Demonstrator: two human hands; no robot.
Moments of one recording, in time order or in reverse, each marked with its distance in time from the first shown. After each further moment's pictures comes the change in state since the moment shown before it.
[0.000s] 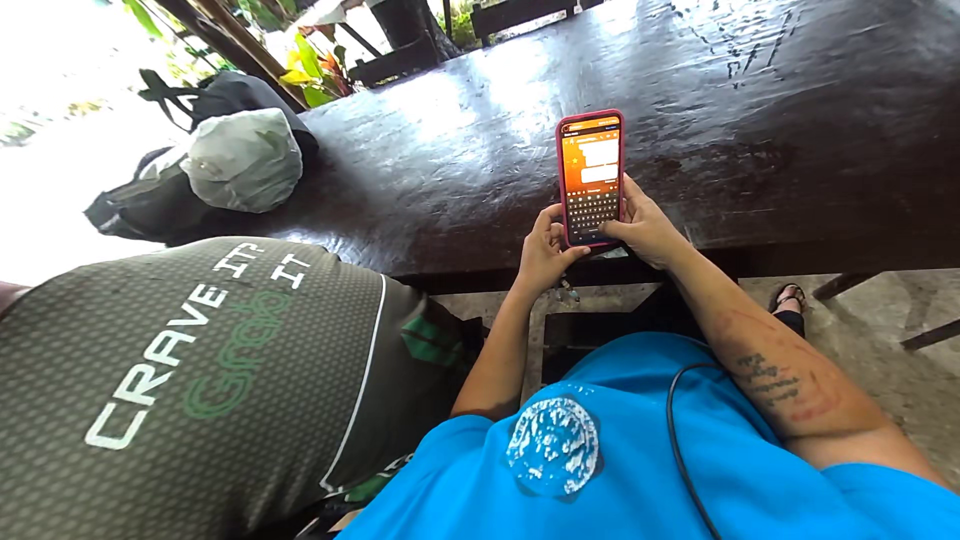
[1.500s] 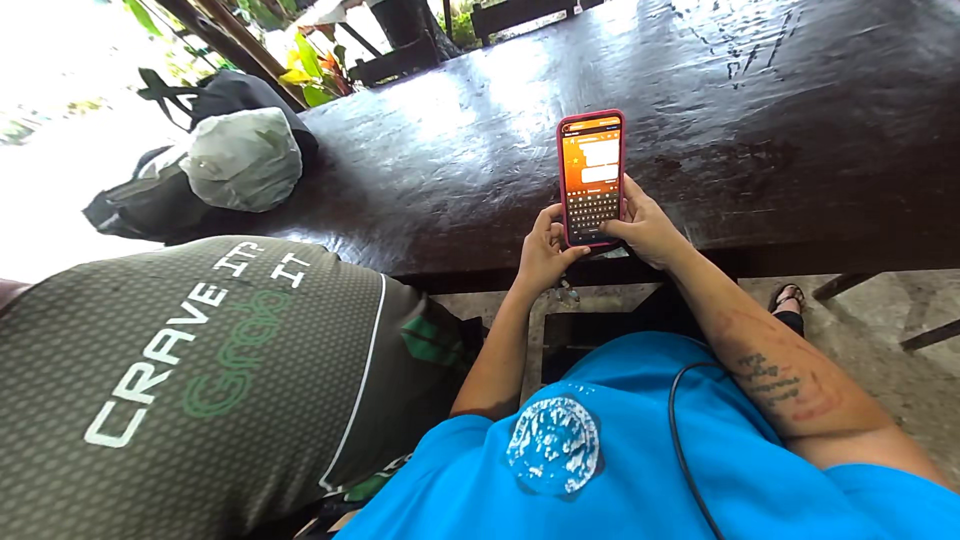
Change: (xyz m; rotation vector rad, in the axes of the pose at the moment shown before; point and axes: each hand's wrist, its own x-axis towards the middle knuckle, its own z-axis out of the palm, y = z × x) left_hand 0.000 0.000 0.000 0.011 -0.002 0.001; right_hand 0.000 0.000 -0.001 0.009 0.001 -0.004
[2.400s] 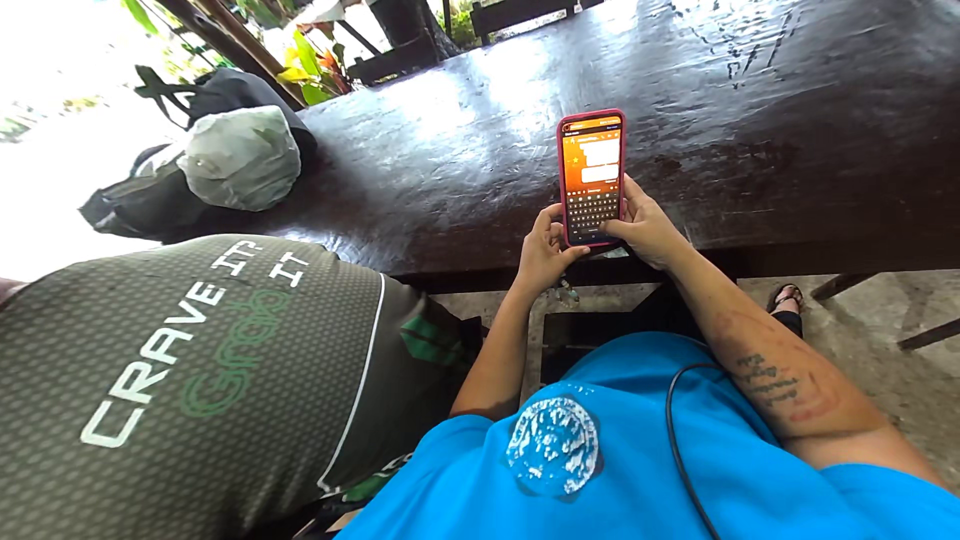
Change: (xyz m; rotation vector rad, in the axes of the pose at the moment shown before) left_hand 0.000 -0.001 0.000 0.002 0.009 0.002; right_hand 0.000 0.000 0.000 0.003 0.006 0.005
